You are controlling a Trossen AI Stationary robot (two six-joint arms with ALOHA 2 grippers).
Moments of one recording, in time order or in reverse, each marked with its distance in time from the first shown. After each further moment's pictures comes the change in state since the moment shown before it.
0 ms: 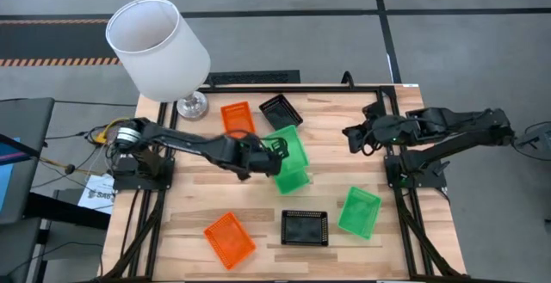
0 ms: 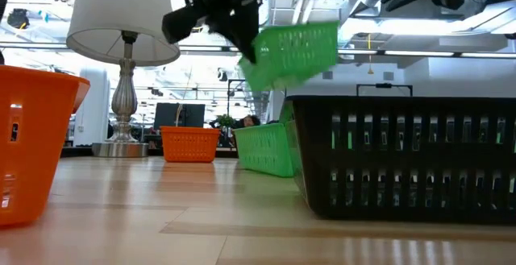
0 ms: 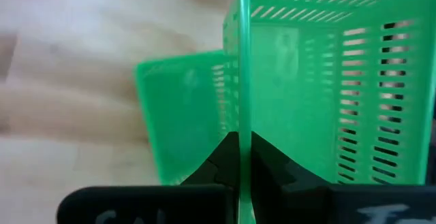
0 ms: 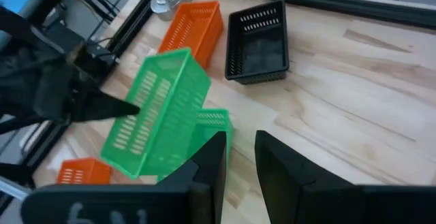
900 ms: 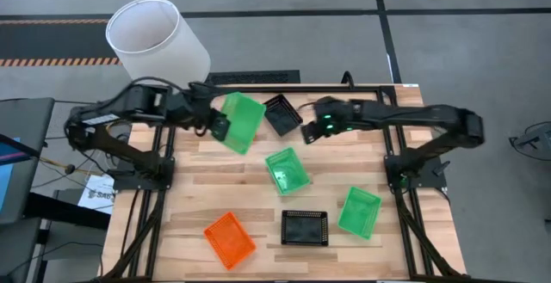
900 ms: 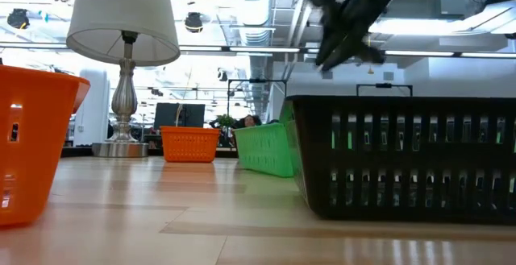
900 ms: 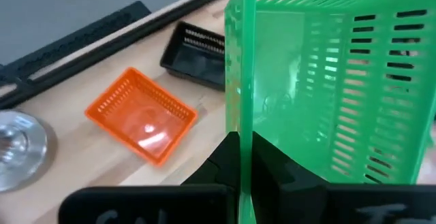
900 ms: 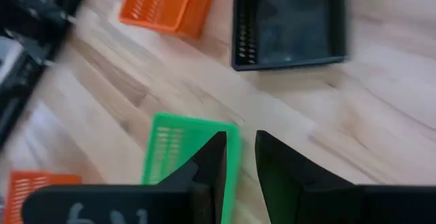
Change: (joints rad) left arm 0.169 -0.460 0.212 -0.499 0.044 1.172; right arm -0.350 0.461 0.000 0.360 -0.415 -0.201
